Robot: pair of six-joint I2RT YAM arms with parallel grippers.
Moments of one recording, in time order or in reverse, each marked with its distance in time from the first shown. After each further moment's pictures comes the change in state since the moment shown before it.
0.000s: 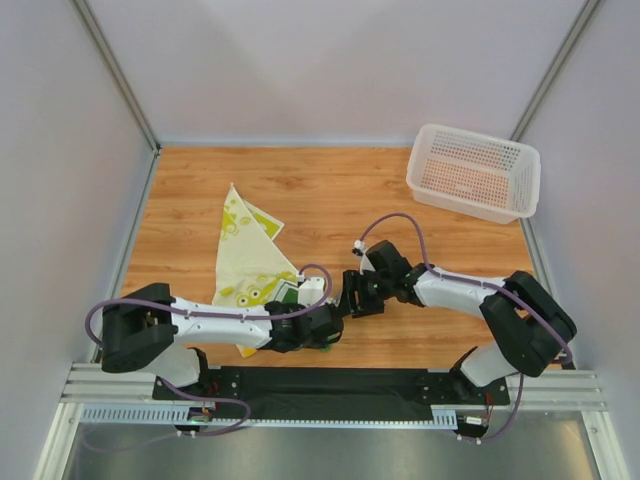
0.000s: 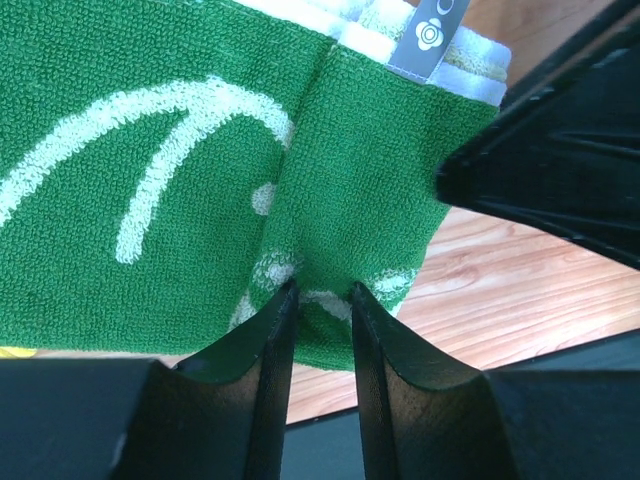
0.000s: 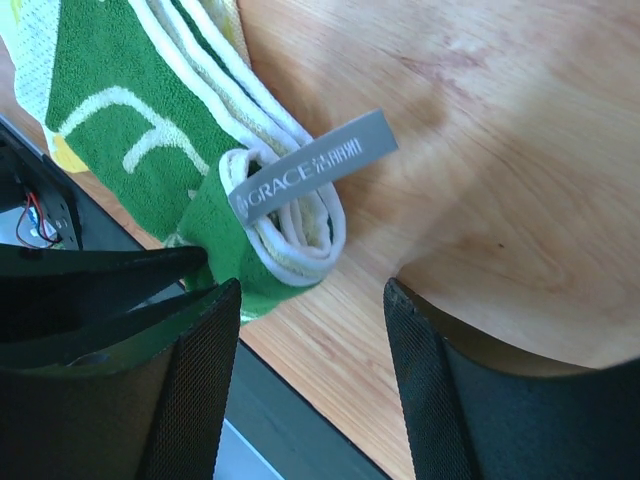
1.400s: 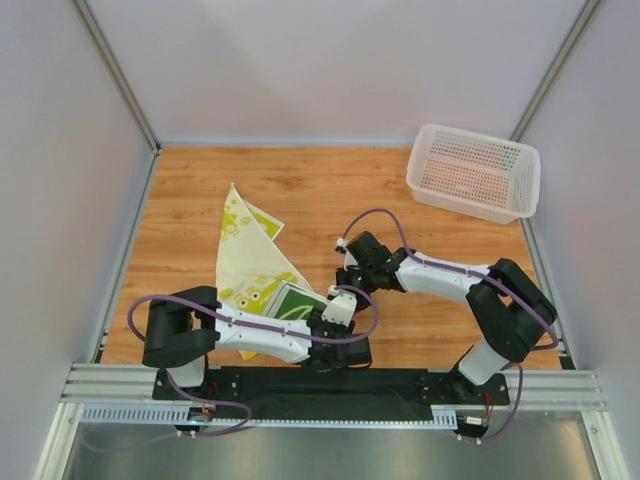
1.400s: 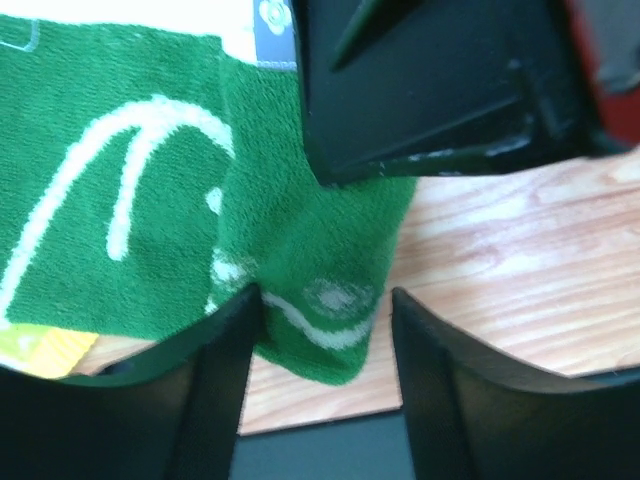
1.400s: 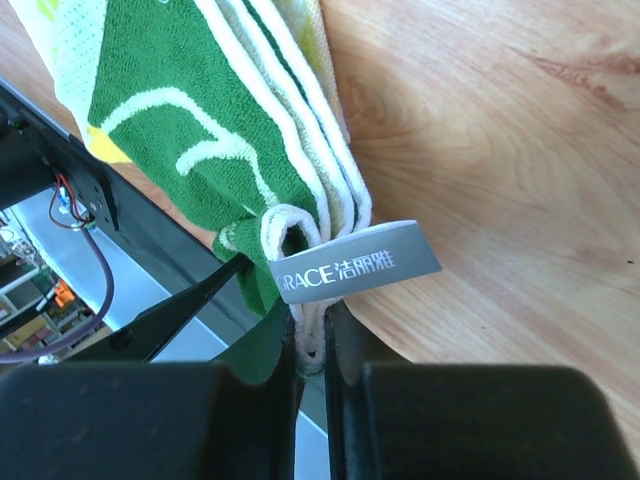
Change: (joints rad) left arm -0.165 0.234 0.253 -0.280 -0.214 0.064; right arm 0.063 0.129 0.211 -0.195 -0.048 0.045
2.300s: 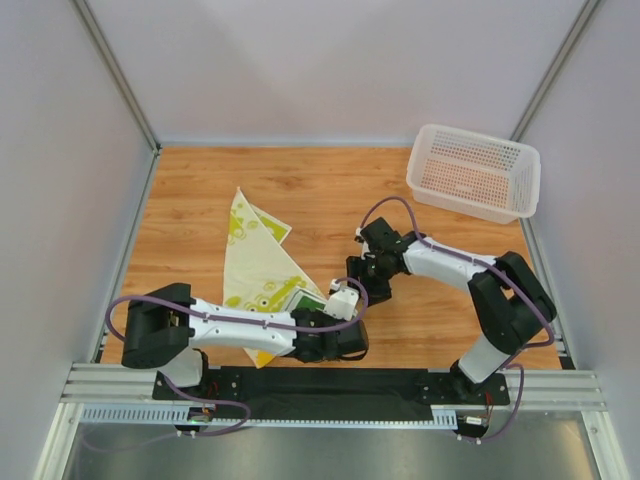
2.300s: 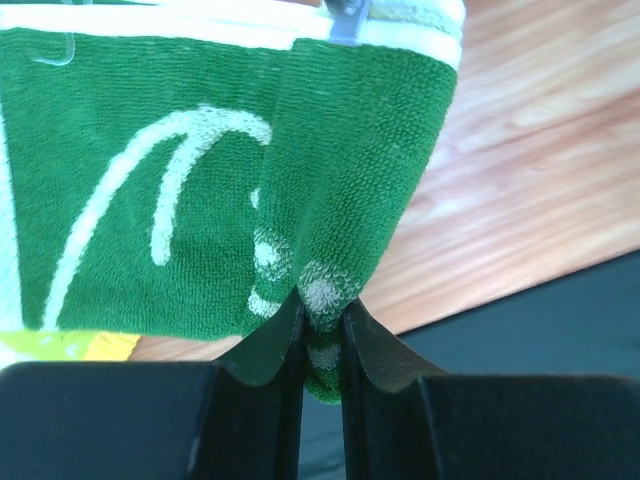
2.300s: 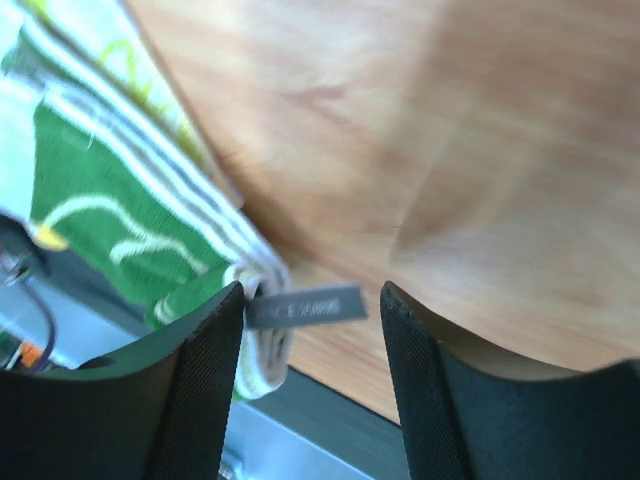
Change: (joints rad) left arm 0.026 -0.114 -0.022 0.043 0.124 0.100; right arm -0.129 0.032 0.078 -0.207 0.089 -0.122
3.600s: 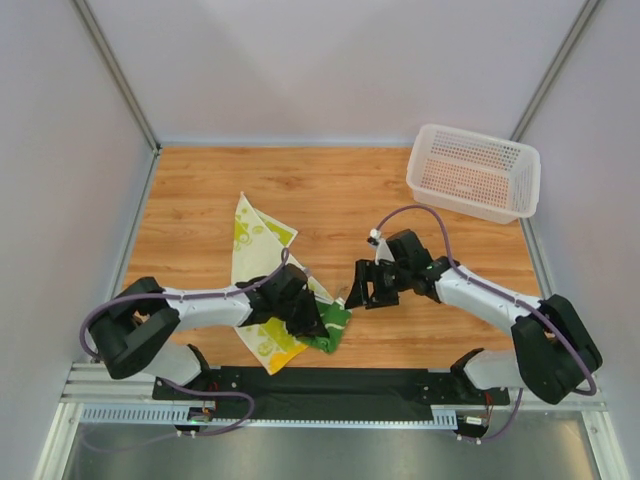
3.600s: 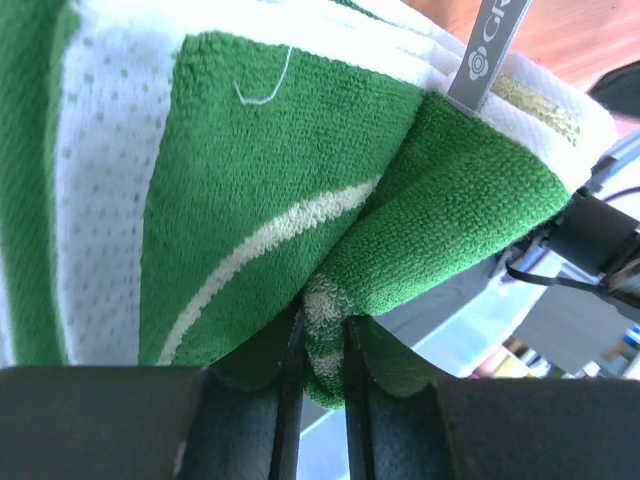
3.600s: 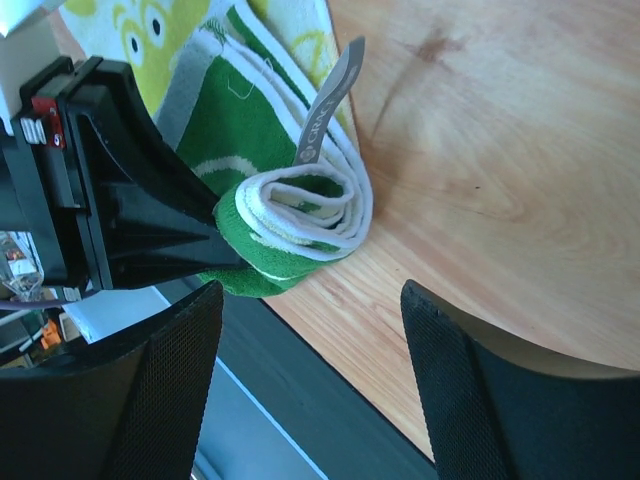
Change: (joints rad) left arm 0.540 -0.165 -0.418 0.555 0.822 -0.140; right arm -0.048 -0.312 -0.251 0.235 -0.122 -0.006
